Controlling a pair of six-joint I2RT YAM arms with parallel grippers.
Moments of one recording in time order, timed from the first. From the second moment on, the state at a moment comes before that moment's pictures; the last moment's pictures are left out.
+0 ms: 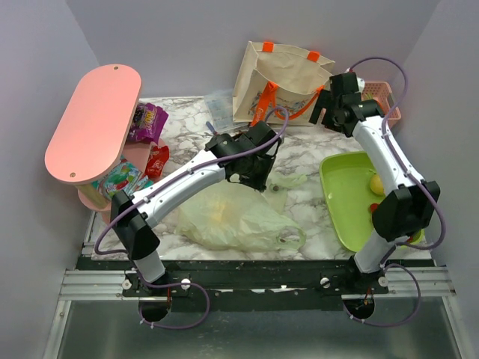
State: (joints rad) left arm -0.90 1.67 1.71 -1.04 0.06 -0.45; right arm 0.26 1.67 1.69 -0.82 0.32 0.46
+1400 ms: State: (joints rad) left arm -0.84 1.73 1.70 -0.98 0.13 -0.28; right arm -0.01 2.51 2.47 -0.67 0.54 0.30
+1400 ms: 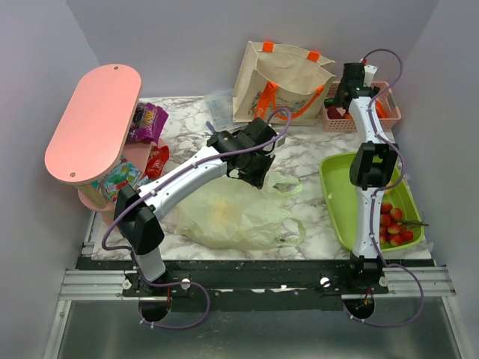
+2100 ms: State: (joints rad) left arm -0.81 1.73 1.69 -0.97 0.16 -0.28; right arm -0.05 2.57 2.47 -0.64 0.49 0.31
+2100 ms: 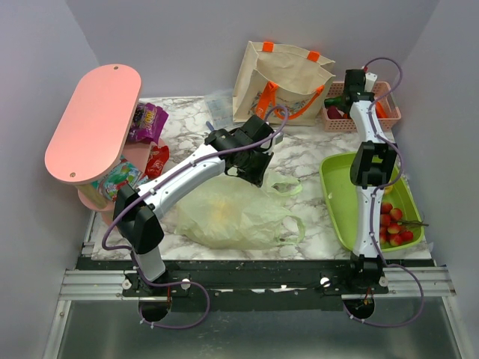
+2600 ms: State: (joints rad) left arm -0.80 1.73 1.69 -0.97 0.17 -0.29; right arm -0.05 2.60 2.47 -0.63 0.49 0.31
